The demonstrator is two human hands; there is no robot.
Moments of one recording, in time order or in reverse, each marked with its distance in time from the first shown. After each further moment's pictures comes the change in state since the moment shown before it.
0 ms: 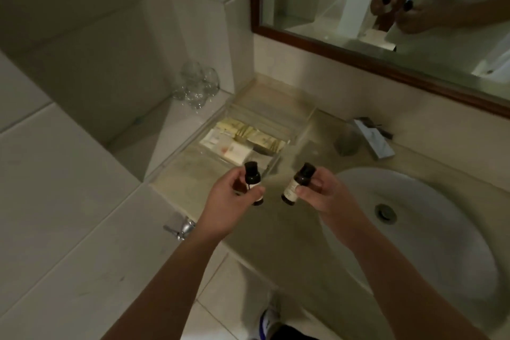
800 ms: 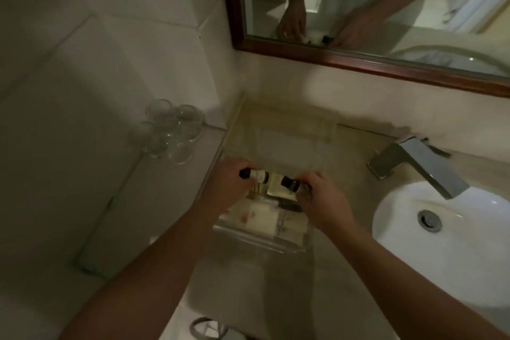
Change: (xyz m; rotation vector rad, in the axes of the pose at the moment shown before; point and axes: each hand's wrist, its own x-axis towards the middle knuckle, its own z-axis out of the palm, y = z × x) left_hand 0.299 -0.068 -0.050 0.494 -0.391 0.211; right_hand 0.206 0.021 0.070 -0.854 0.305 0.145
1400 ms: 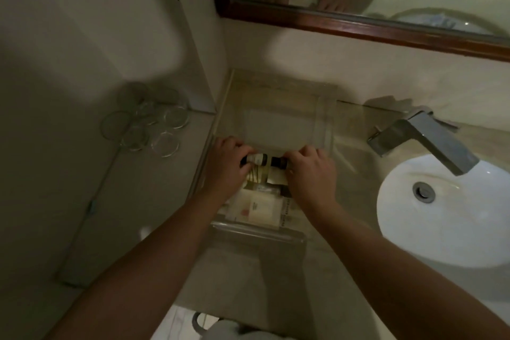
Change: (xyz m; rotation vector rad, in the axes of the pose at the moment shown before) left_hand 0.031 -0.034 0.020 0.338 0.068 0.139; right_hand 0.033 -0.022 0.041 -0.342 0.232 0.008
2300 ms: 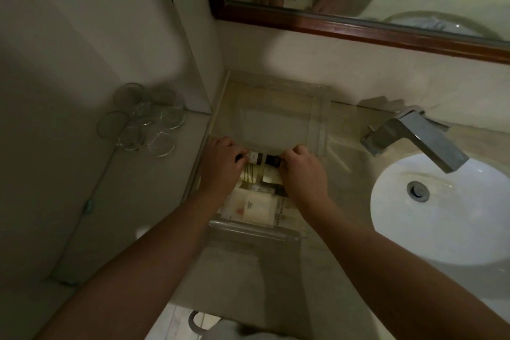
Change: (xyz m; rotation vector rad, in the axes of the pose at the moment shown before) left_hand 0.001 0.005 0.002 0.020 0.106 -0.030; right_hand 0.003 0.005 0.007 0.142 -0.040 -0.005
